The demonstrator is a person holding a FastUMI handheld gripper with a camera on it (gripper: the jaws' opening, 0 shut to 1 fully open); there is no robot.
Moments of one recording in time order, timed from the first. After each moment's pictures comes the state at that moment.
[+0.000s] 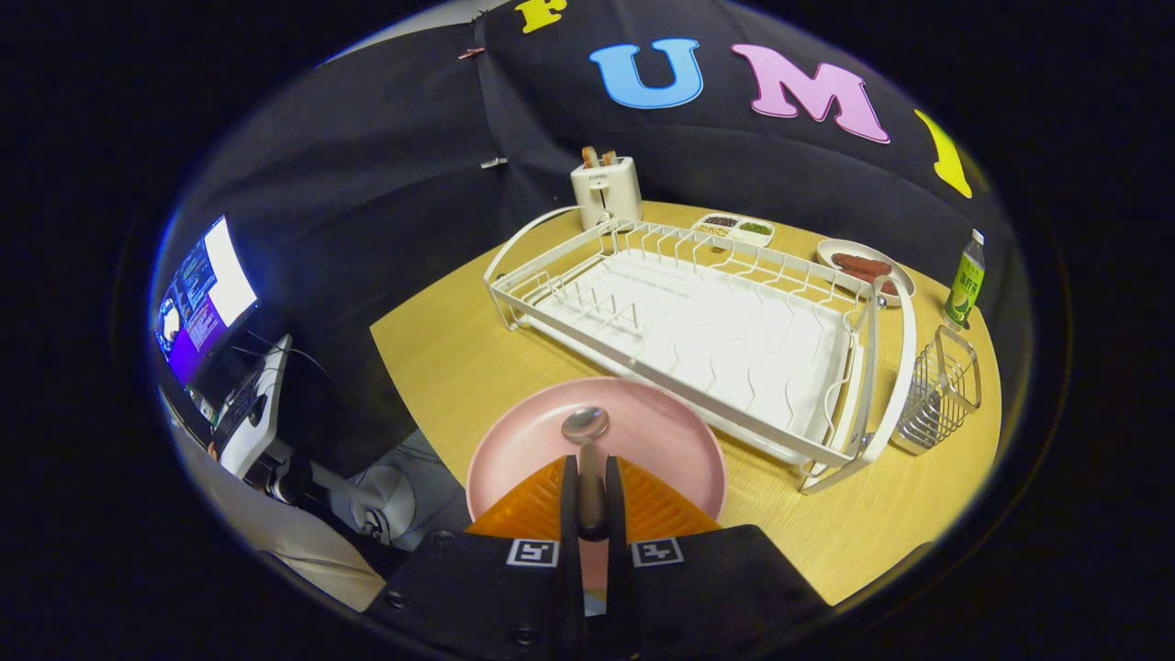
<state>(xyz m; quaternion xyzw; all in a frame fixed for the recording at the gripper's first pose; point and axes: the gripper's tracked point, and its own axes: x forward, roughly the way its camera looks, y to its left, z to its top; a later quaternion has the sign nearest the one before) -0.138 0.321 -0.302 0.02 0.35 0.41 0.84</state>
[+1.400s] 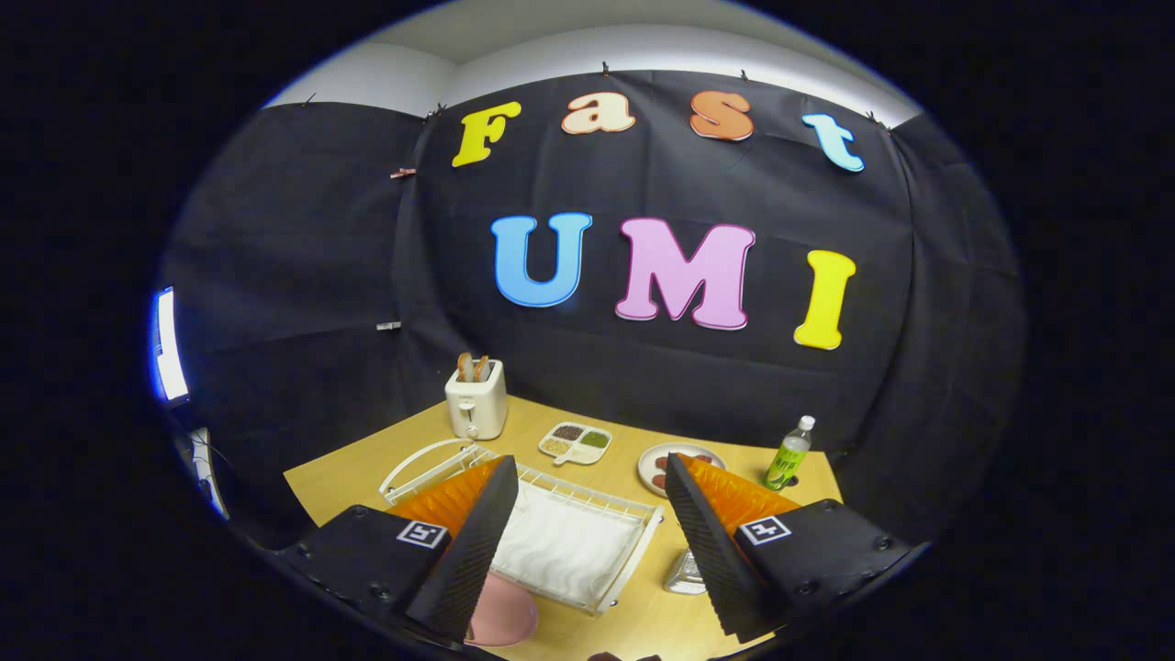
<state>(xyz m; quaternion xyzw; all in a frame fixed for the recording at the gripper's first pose) 0.001 0.159 -0.026 0.05 0.08 0.22 0.97</state>
